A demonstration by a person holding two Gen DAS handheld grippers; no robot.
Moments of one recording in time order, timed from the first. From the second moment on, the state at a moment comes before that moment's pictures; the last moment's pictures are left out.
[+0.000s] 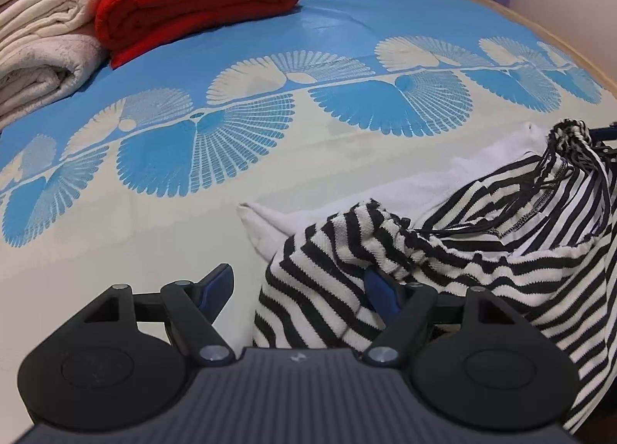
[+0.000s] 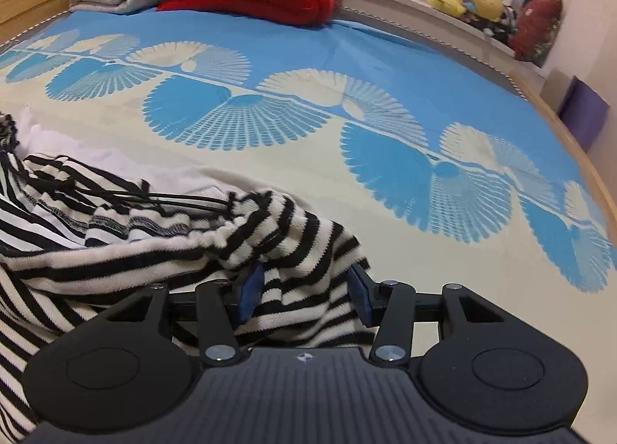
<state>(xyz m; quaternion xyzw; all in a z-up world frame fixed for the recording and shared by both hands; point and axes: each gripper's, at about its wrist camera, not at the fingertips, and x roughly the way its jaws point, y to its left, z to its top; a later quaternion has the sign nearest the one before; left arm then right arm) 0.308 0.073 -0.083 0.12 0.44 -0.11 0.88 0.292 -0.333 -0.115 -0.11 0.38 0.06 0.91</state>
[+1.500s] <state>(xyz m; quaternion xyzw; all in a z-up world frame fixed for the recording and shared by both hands) 0.327 0.130 -0.060 -0.07 0.46 0.01 0.89 0.330 -0.357 -0.079 0.10 0.38 -0.04 0.92</state>
